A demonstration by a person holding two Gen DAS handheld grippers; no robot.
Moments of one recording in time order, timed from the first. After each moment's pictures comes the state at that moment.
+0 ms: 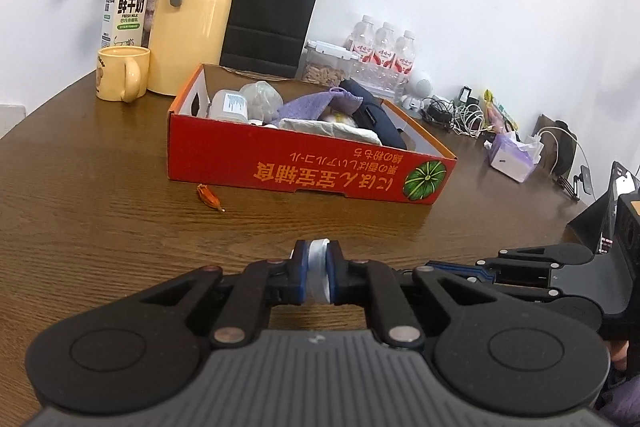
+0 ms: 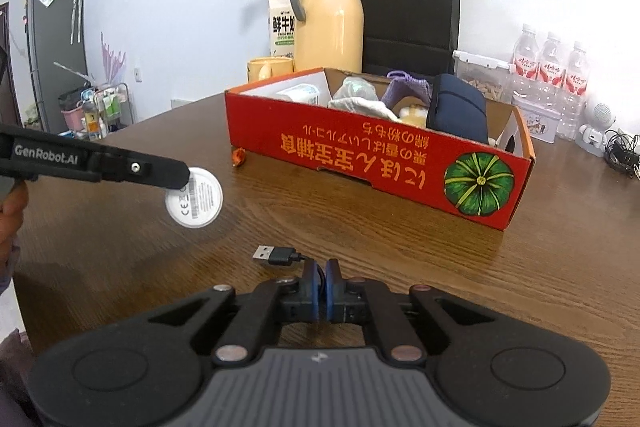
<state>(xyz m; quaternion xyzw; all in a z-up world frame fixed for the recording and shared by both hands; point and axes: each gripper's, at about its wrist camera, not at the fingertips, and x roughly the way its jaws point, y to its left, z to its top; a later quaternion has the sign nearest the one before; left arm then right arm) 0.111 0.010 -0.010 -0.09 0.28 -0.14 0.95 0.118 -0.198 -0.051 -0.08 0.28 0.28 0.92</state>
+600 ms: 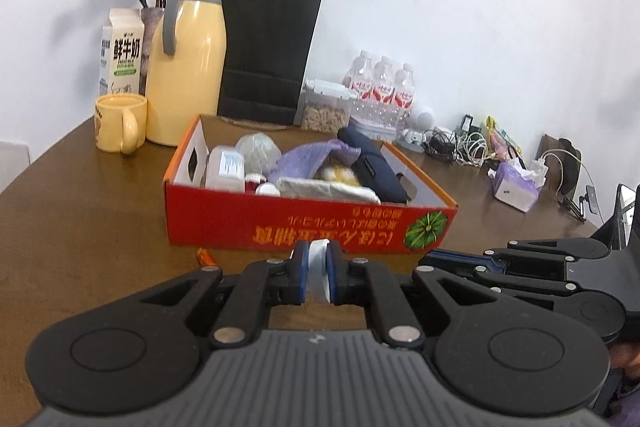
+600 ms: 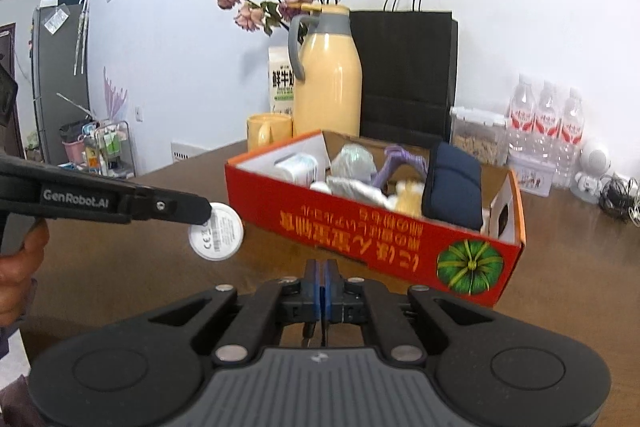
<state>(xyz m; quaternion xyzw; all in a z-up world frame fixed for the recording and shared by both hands) 0.129 0.005 0.023 -0.08 0.23 -0.13 0.96 0.131 -0.189 -0.008 -0.07 0.21 0.28 0.93</state>
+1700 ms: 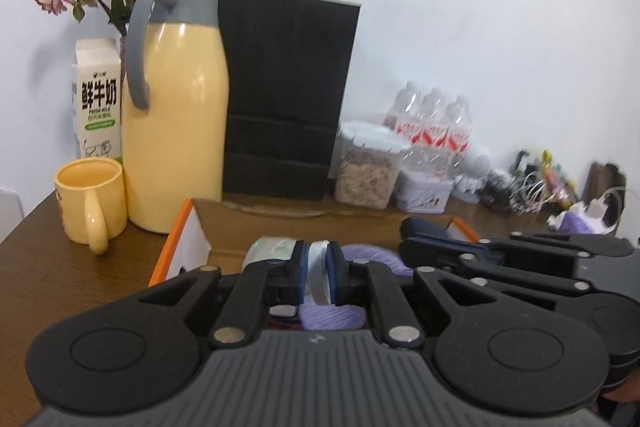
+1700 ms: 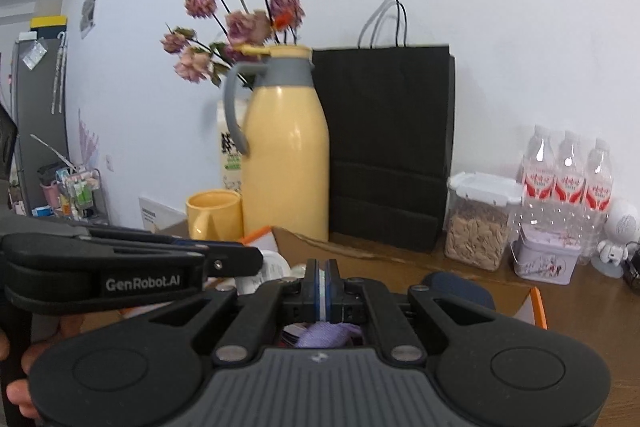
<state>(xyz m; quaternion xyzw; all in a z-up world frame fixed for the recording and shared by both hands) 0.303 -0.001 0.033 -0.06 0.21 -0.09 0.97 0.307 -0.143 0.020 -0.04 0.17 0.26 0.95</state>
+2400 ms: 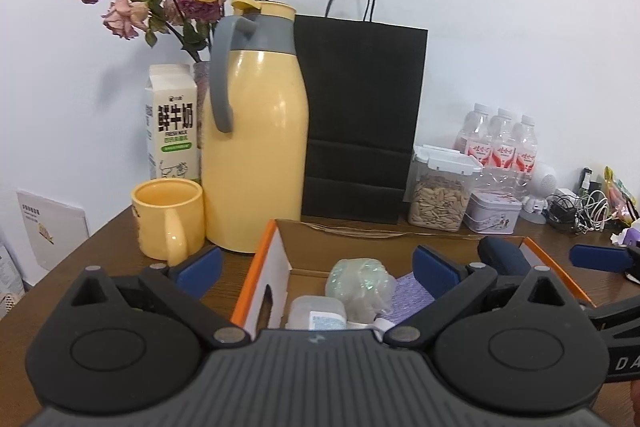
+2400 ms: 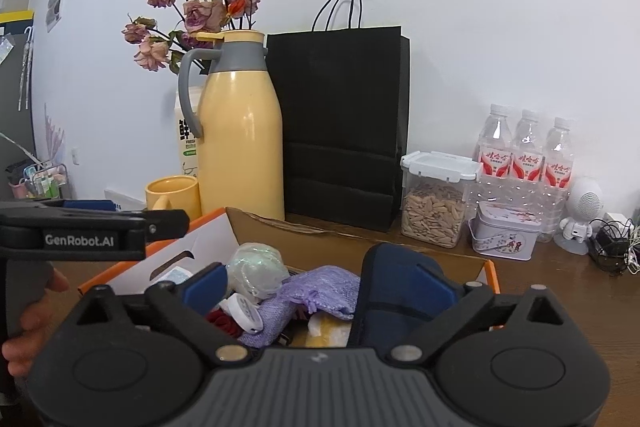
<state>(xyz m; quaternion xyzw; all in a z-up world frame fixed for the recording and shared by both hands) 0.291 0.020 0.037 -0.05 0.17 0.02 0.98 0.297 -0.166 0.018 -0.04 0.18 0.20 0.96</state>
